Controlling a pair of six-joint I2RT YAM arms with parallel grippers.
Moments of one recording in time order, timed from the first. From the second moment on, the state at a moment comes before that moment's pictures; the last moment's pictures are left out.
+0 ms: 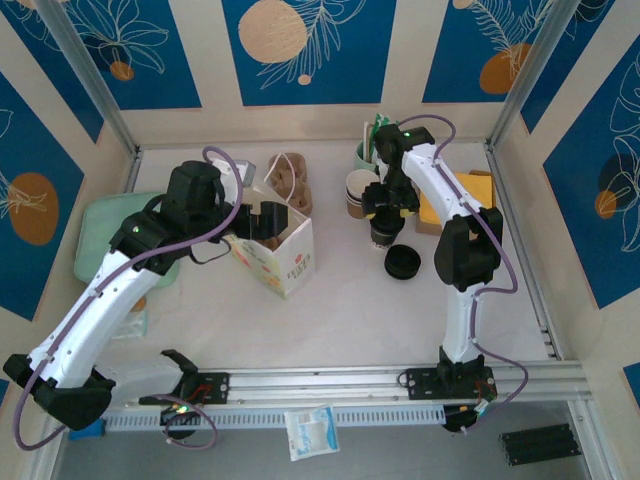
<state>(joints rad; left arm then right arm) -0.61 1.15 1.44 -0.88 0.15 -0.39 0.31 2.05 1.97 -1.45 -0.03 0.22</state>
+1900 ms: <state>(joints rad) -0.61 1.15 1.44 -0.88 0.15 -0.39 0.31 2.05 1.90 -1.38 0.02 0.21</state>
